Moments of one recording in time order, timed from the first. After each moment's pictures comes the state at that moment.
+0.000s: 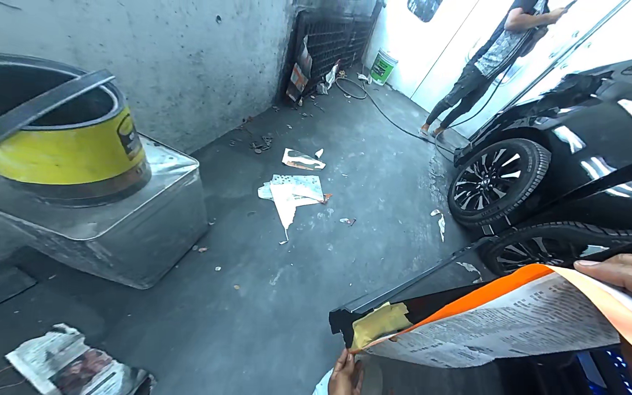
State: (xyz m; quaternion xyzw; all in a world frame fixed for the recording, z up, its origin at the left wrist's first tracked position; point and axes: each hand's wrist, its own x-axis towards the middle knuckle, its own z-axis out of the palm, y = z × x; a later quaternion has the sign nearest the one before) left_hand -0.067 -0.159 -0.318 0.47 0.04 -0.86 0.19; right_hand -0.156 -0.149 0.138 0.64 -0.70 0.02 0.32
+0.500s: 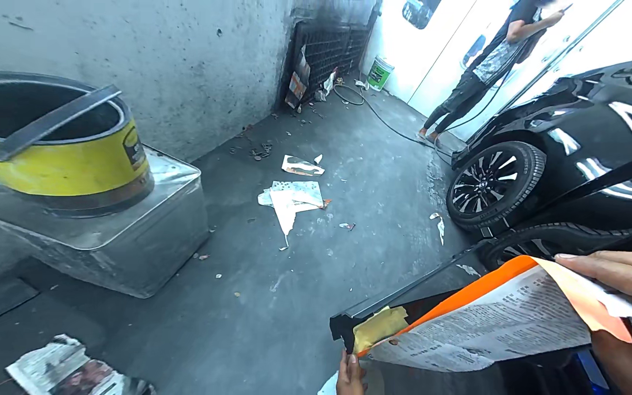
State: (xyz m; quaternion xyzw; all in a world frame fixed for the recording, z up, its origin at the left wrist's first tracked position) left_hand -0.063 -0.154 -0.294 0.48 -0.21 -0.83 0.19; right_hand -0.154 -0.155 0.129 0.62 -0.69 0.02 0.37
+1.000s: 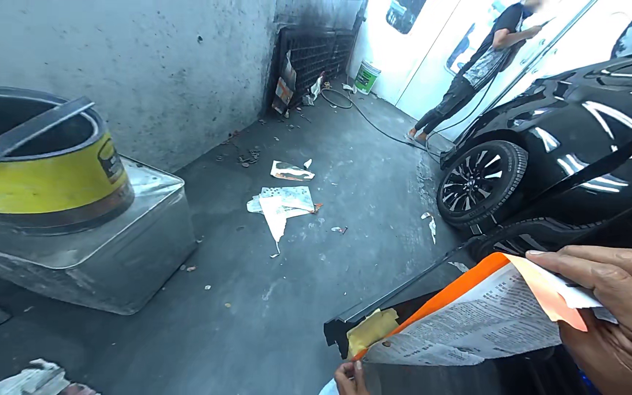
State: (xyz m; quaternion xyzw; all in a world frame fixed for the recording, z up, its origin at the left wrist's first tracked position) left_hand -0.069 -0.140 -0.275 0.51 -0.38 -0.73 0.24; right_hand -0.154 -0.155 0.124 0.60 -0.69 0.02 0.41
